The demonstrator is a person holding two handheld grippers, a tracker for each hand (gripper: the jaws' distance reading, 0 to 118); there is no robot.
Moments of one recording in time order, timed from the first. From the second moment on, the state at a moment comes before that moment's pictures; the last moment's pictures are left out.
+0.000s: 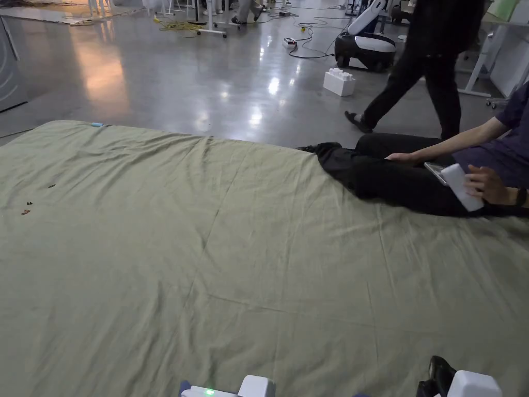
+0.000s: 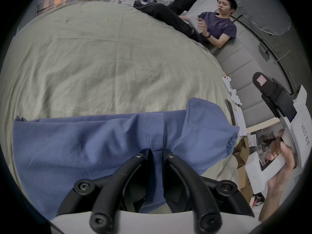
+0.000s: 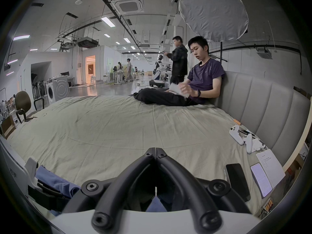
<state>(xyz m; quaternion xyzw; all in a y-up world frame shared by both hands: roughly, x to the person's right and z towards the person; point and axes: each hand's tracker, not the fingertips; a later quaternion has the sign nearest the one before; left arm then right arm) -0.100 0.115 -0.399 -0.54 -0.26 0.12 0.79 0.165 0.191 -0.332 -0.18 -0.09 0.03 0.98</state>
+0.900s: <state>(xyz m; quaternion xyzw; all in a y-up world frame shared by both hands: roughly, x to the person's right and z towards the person) -0.332 0.084 -0.405 -0.49 -0.26 0.35 0.76 0.162 0.210 -0.343 -0.16 -0.09 0.04 0.98</state>
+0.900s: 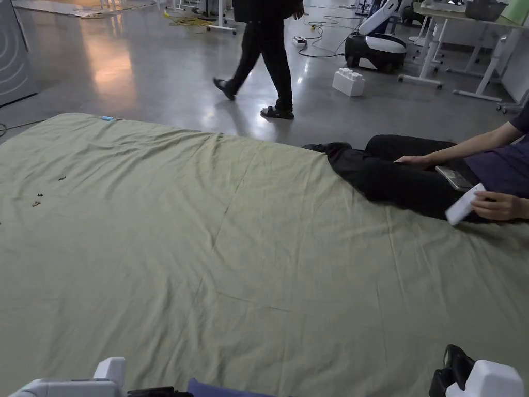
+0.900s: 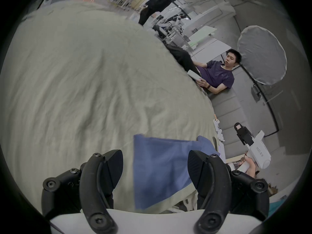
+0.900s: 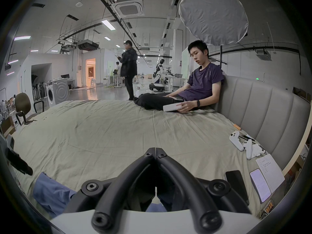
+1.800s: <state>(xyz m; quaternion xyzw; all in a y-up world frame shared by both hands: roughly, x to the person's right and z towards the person) -0.323 0.149 -0.417 -0.46 -0.29 0.29 0.79 0.160 0.217 -0.335 -0.16 -0.09 0.05 0.98</state>
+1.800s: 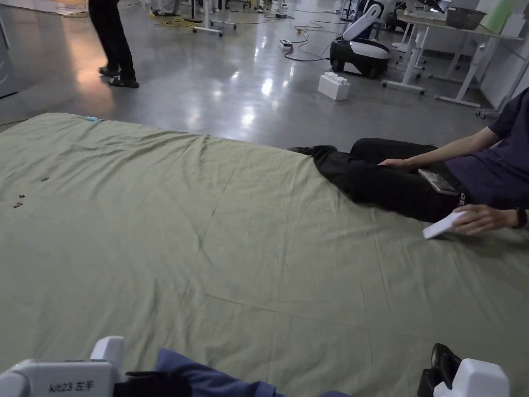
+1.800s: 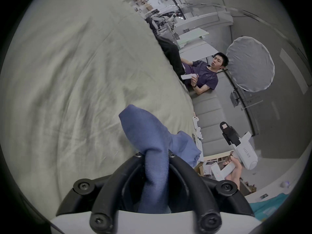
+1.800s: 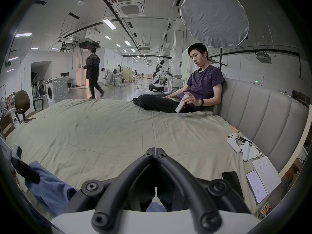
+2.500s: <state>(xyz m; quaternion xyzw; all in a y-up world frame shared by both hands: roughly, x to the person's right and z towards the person) -0.301 0.262 -0.412 -0.51 -0.15 0.01 0.85 0.160 0.212 -0.334 -0.16 -0.08 0.03 0.98</state>
